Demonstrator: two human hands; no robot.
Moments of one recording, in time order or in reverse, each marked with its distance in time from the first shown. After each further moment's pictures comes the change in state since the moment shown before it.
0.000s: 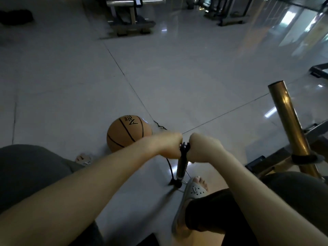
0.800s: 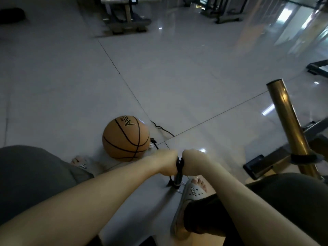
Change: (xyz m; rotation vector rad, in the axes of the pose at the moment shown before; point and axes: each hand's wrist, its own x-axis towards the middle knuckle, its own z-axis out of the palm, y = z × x) left_hand 0.020 0.000 0.059 -0.009 -0.093 -0.086; right_hand 0.029 0.007 0.057 -0.102 -0.133 -0.058
